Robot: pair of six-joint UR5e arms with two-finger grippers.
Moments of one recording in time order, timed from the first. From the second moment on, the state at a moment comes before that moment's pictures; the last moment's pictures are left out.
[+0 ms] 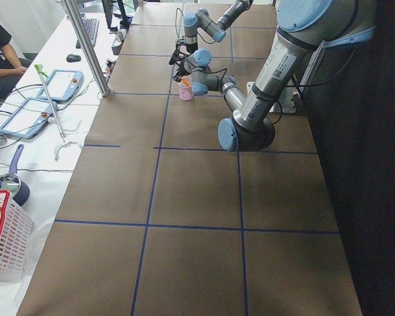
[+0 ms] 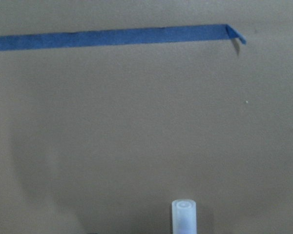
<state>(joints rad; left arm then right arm) -0.53 -2.27 -1.48 -2.44 -1.56 -1.07 0.68 -1.16 1.60 -1.37 2.08 1.10</state>
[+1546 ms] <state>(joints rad) -1.05 -2.23 -1.60 -2.00 -2.27 -1.01 0.69 -1.16 1.60 -1.37 2.08 1.10</state>
